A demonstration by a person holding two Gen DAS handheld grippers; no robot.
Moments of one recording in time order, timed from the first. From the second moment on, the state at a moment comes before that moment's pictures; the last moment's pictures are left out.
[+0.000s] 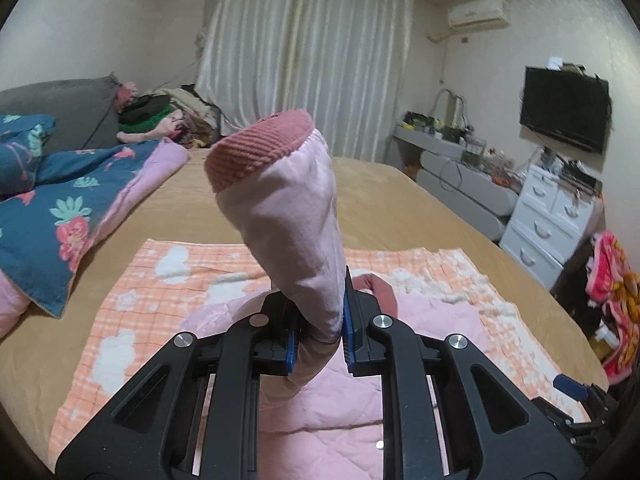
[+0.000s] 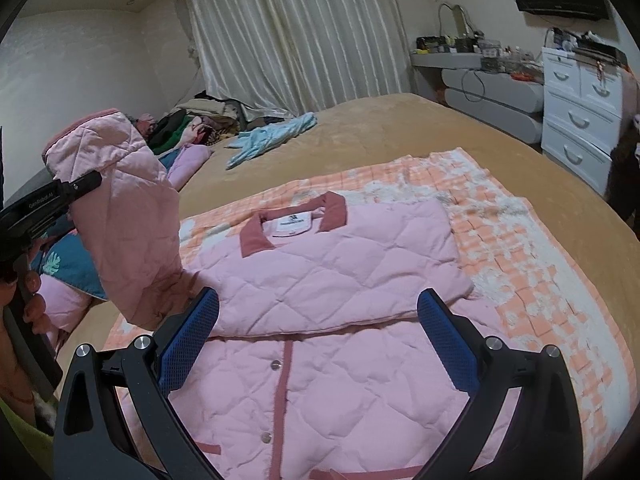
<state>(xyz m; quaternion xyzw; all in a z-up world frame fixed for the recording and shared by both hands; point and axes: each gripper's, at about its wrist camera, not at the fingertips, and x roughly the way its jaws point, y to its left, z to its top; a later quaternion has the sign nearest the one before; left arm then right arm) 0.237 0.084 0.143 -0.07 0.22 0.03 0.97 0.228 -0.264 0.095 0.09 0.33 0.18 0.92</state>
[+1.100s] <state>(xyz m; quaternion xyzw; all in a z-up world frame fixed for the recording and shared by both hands) 0.290 -0.074 -0.009 0.11 0.39 -0.09 0.91 0.260 -0.347 0.034 0.13 0.38 0.10 0.91</state>
